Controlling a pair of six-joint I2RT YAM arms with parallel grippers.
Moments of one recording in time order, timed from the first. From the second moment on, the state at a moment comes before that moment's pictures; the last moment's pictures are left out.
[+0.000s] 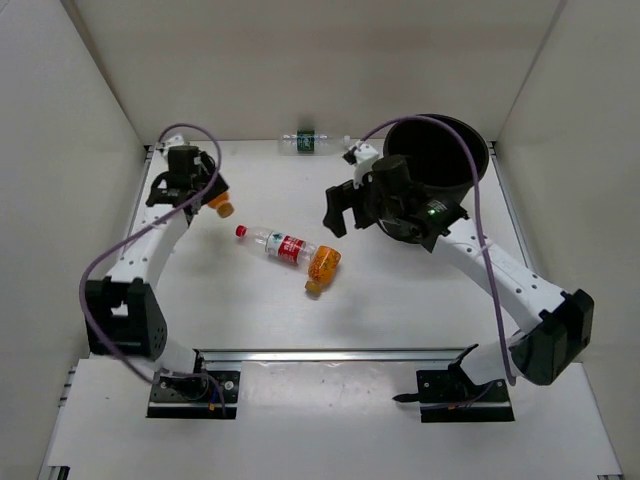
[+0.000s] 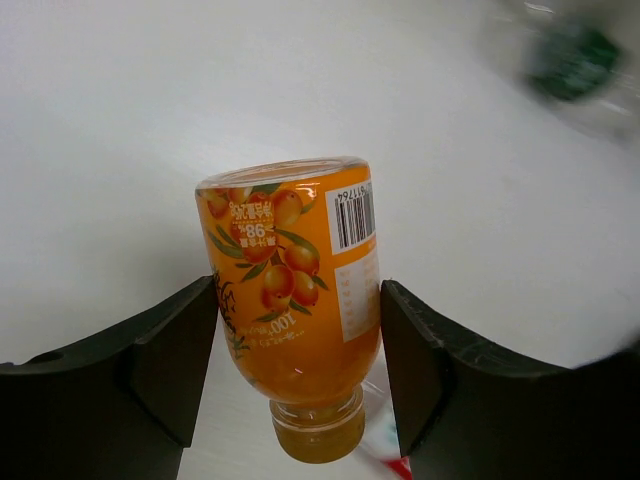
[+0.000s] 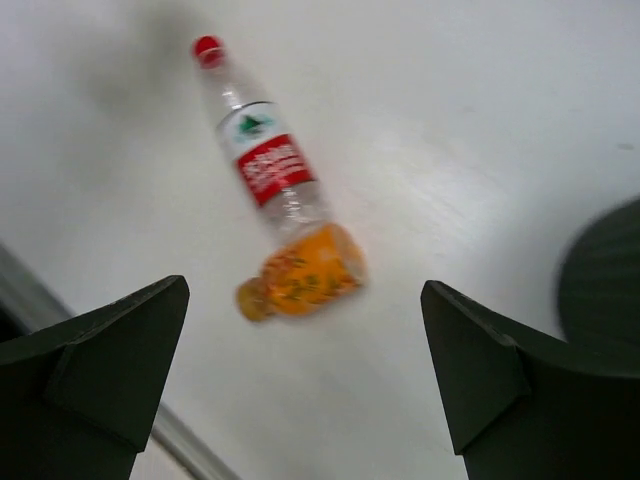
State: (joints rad) left arm -0.01 1.53 1.24 -0.38 -0.22 -0.52; right arm 0.65 1.37 1.36 -0.52 -0.08 0.12
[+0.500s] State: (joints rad) left arm -0.33 1.15 0.99 -0.10 -0.02 -0.70; right arm 0.58 1.48 1.22 -0.06 -0.57 0.48
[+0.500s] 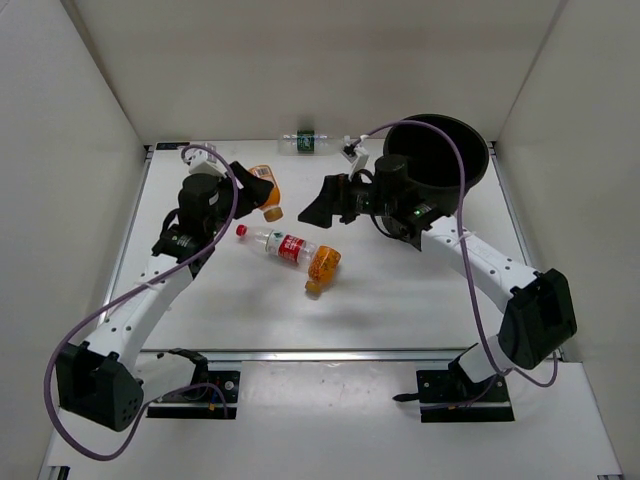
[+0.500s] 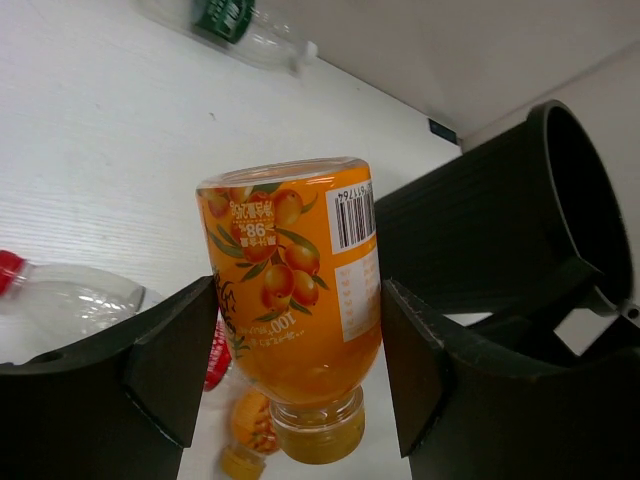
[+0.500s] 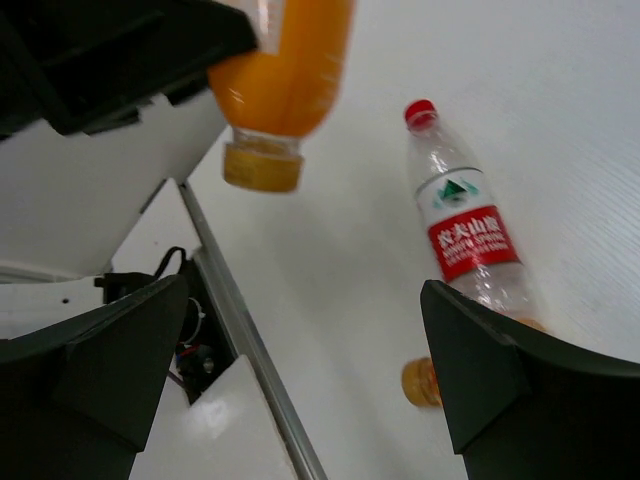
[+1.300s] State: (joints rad) left arm -0.35 1.01 0.82 0.13 0.24 -0.81; right arm 0.63 1.66 1.23 0.27 -0.81 0.56
